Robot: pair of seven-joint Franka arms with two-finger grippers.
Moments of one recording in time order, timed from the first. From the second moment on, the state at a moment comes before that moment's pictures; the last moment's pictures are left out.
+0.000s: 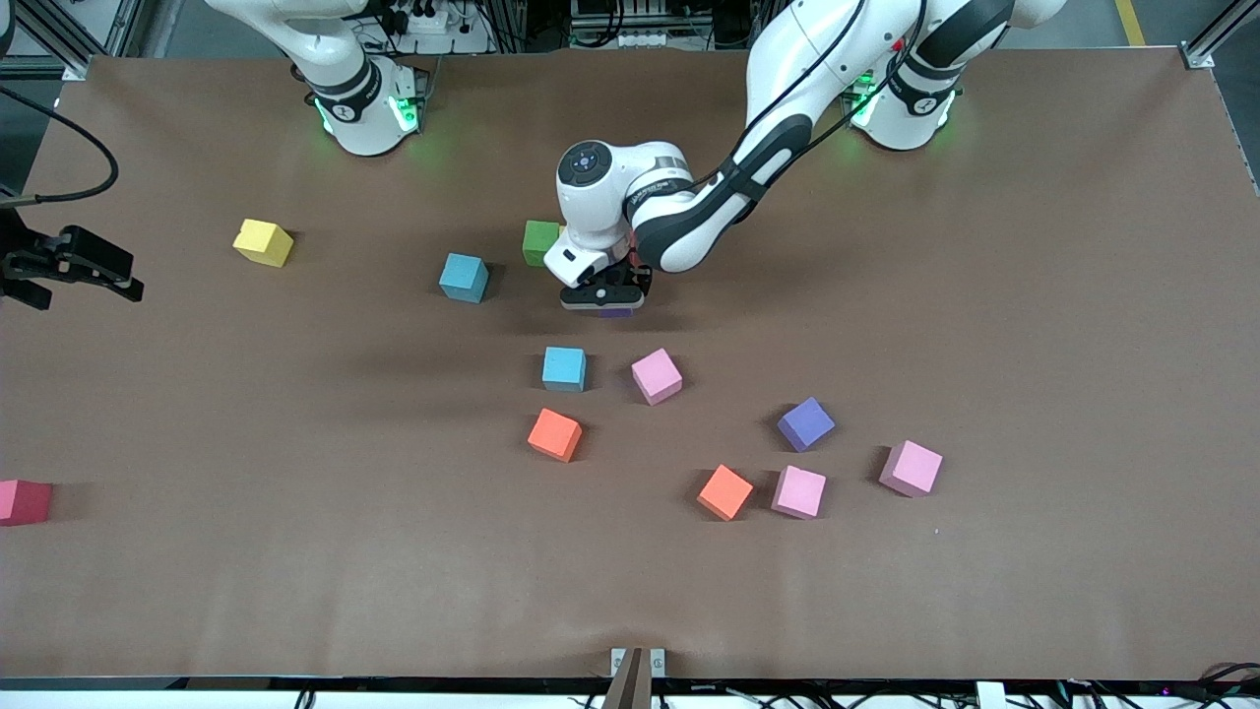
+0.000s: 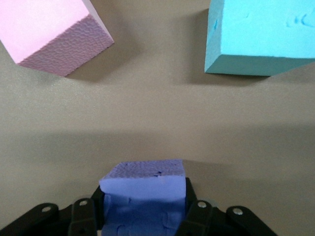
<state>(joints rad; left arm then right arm) -0.59 0.79 -0.48 -1.61 0.57 2.27 -1.30 -0.03 0.12 -0.01 -1.40 0.01 1.53 -0.11</state>
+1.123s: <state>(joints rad) -0.61 0.78 -0.48 -1.63 0.57 2.28 -1.32 -0.03 0.12 -0.01 -1.40 0.01 1.53 -0.11</state>
